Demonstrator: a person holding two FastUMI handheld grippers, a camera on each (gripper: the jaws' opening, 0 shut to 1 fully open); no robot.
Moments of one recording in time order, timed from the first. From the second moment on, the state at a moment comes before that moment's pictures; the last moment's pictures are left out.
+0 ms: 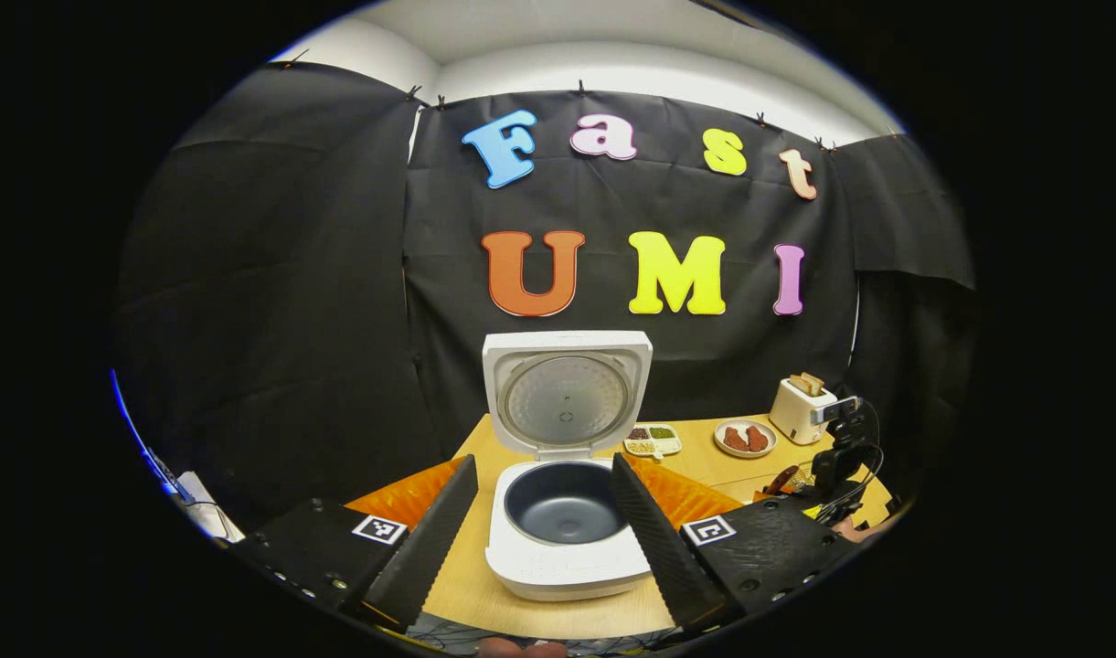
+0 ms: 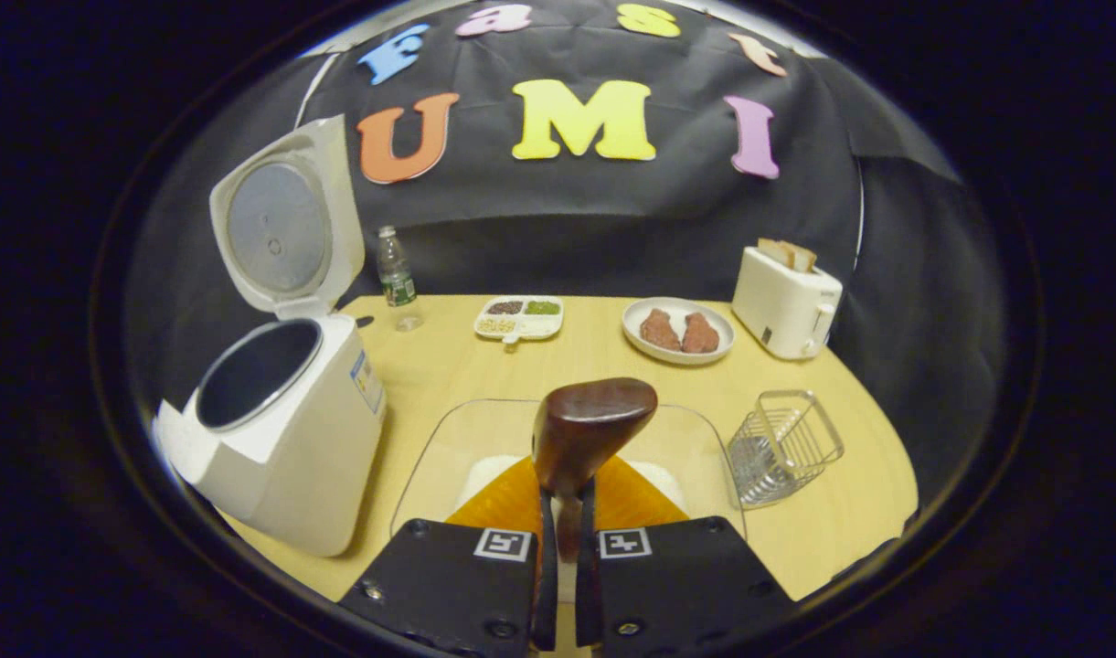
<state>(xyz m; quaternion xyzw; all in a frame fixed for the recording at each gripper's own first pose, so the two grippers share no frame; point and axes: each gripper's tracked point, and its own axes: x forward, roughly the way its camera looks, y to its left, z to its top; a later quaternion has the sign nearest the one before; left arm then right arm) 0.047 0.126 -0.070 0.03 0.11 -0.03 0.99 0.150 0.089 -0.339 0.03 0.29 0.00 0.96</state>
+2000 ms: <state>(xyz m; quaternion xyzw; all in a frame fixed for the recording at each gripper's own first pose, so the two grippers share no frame) 0.010 0.127 -0.063 0.03 0.07 0.04 1.00 0.197 0.220 -0.157 0.48 0.29 0.19 0.80</state>
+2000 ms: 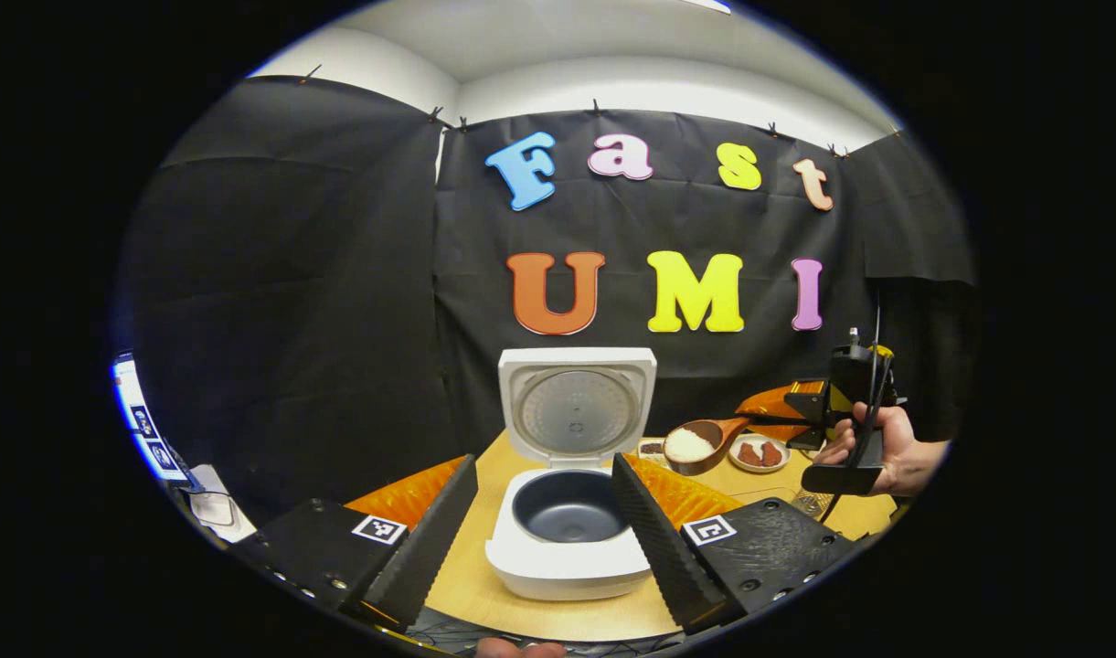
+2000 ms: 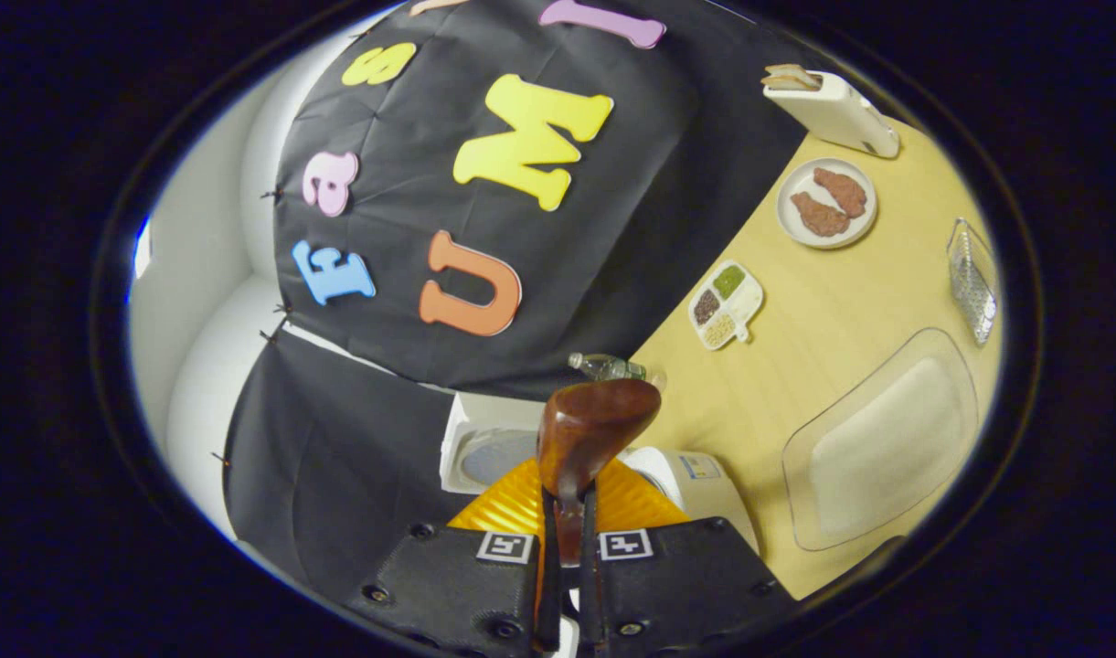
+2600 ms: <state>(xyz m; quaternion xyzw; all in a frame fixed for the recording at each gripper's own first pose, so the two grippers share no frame) -0.018 0.199 -0.080 0.01 0.10 0.08 0.99 0.221 0.307 -0.236 0.30 0.33 0.17 0.88</state>
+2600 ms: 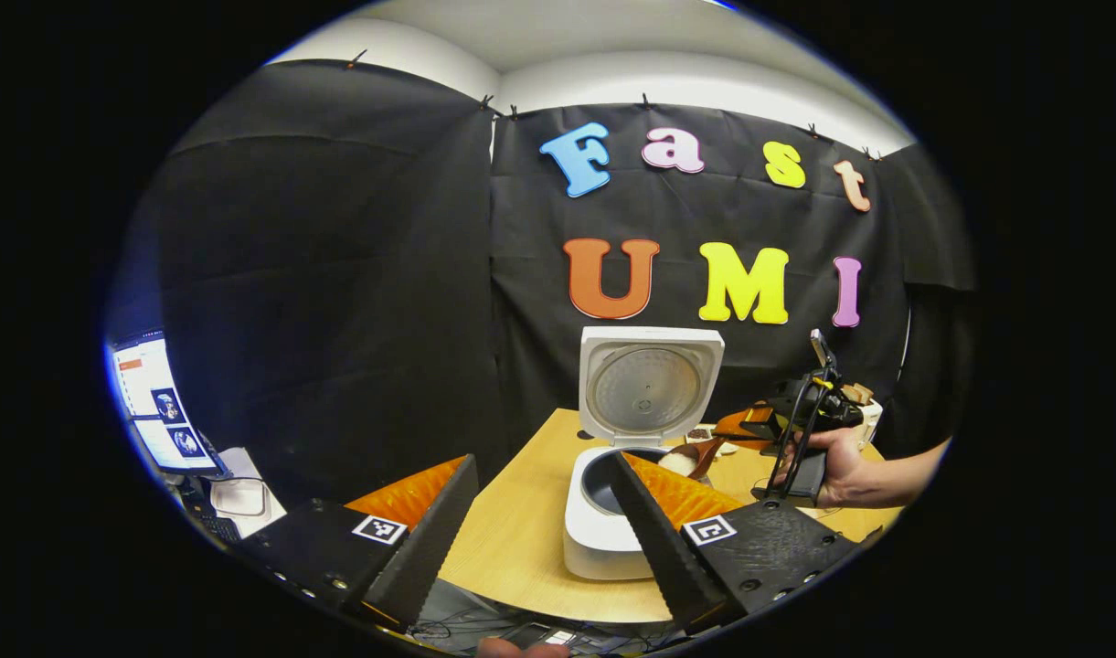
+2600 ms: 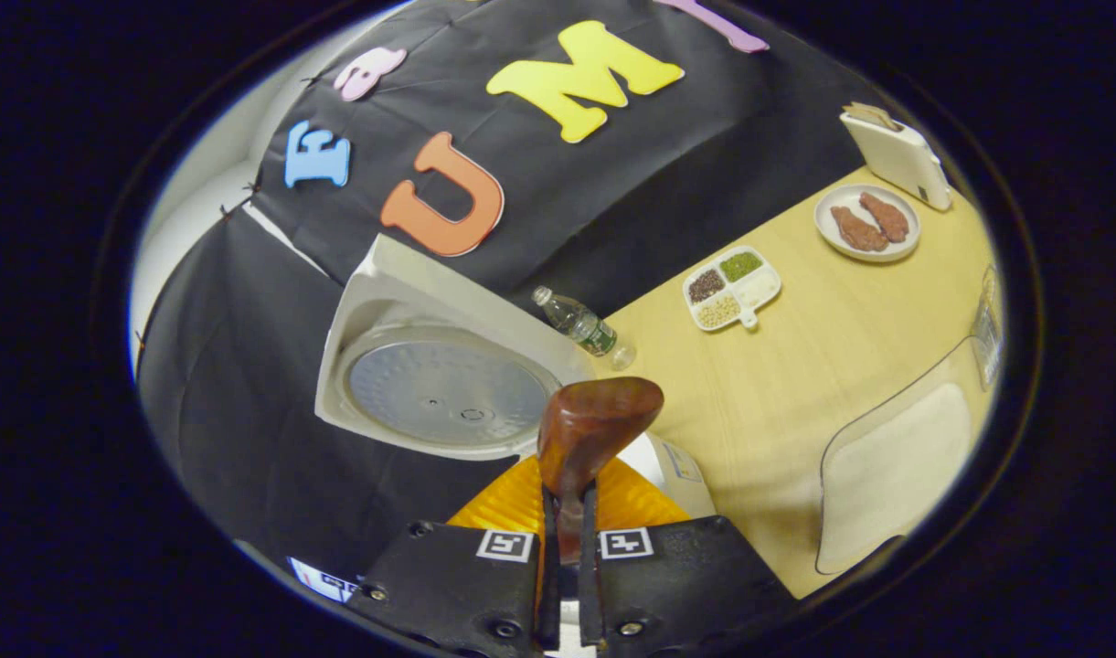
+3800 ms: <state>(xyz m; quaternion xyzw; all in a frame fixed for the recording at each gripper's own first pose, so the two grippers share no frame) -0.021 0.229 -0.088 -0.02 0.08 0.09 0.99 0.204 0.366 -0.172 -0.14 0.17 0.24 0.95</state>
